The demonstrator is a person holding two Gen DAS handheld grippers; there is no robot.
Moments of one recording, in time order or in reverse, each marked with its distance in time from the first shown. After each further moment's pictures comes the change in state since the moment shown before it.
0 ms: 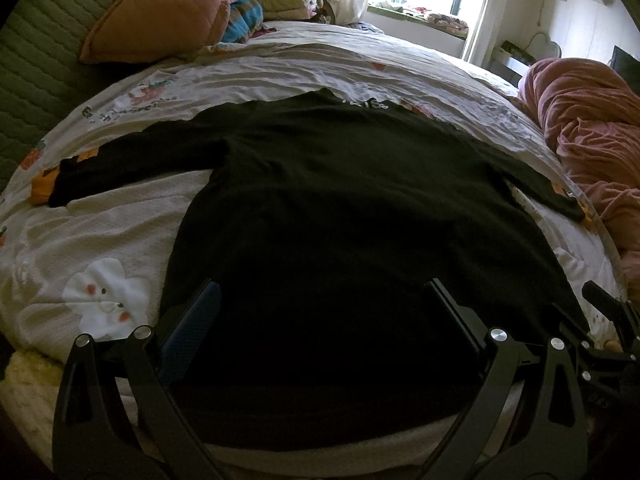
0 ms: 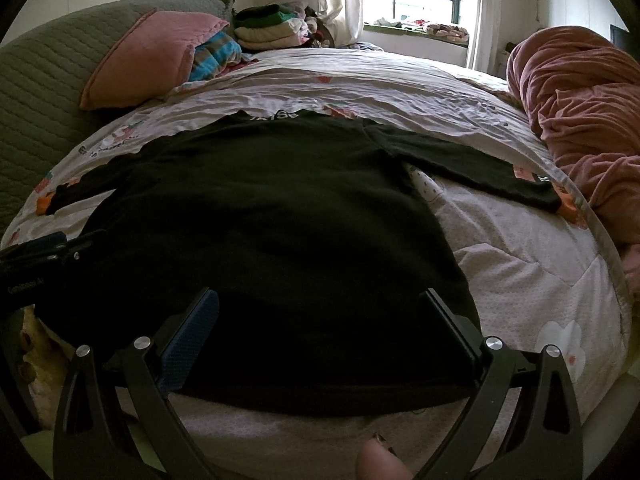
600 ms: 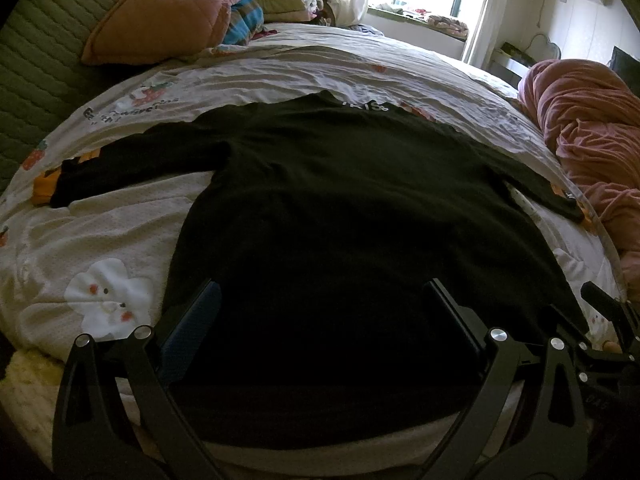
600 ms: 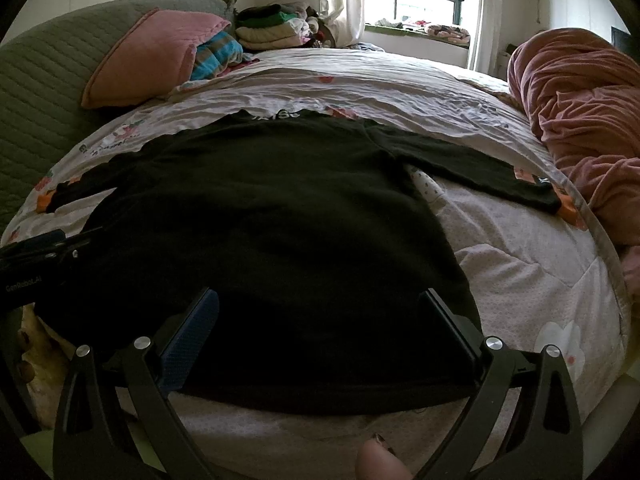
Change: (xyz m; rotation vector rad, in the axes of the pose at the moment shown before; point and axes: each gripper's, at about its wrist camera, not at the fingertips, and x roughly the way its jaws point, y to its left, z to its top) left arm -0.003 0.001 -0.003 -0.003 -0.008 0.001; right arm 0.000 0.001 -0.001 -0.005 -0.001 -0.002
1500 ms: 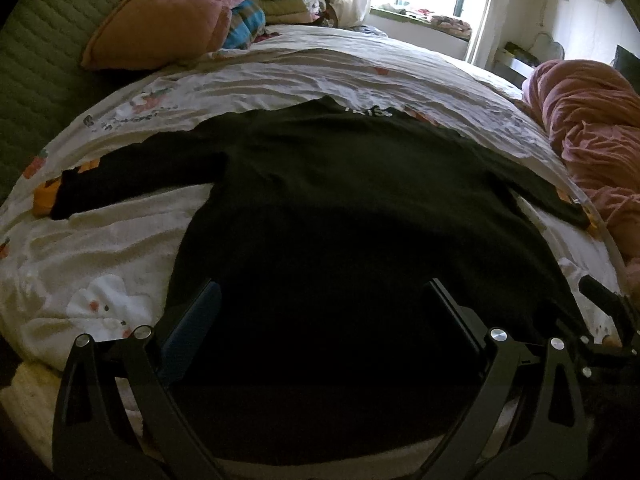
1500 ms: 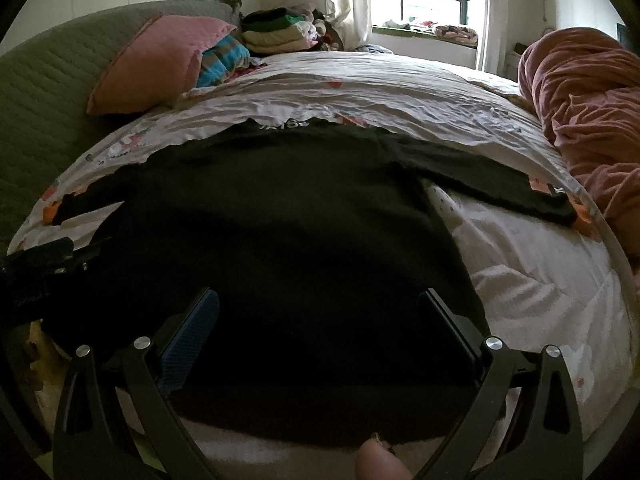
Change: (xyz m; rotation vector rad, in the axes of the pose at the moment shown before) left arm 0.003 0.000 0.013 0.001 0.000 0.024; right arm 0.013 0.001 0.019 0.007 -0.010 0.043
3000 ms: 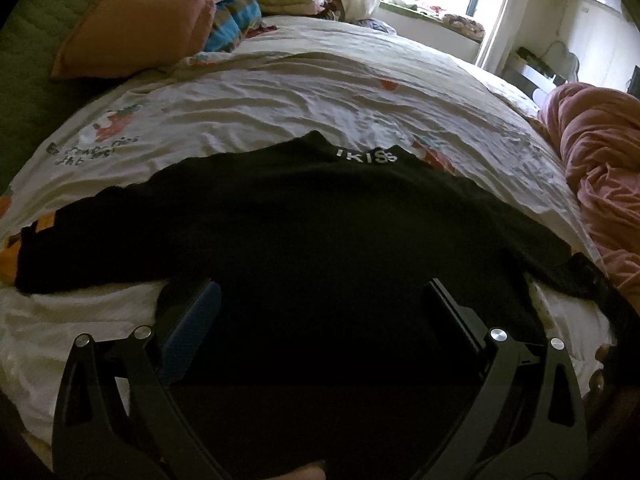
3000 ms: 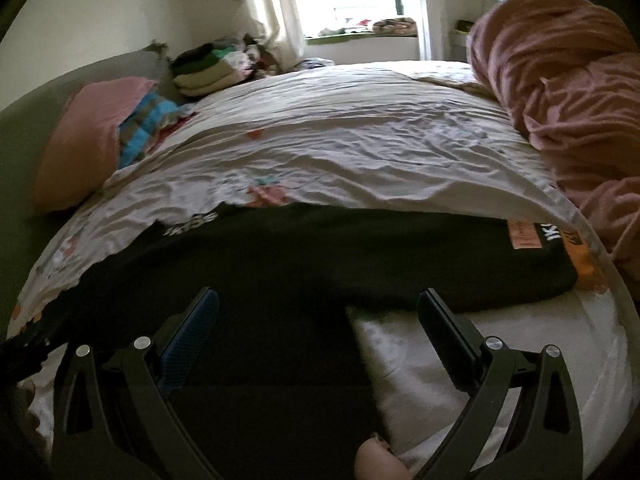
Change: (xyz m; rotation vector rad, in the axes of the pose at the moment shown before) left arm 0.073 -0.021 0.112 -0.035 0.047 -0.014; right arm 0.069 -0.112 0.116 0.241 -0.061 -0.096
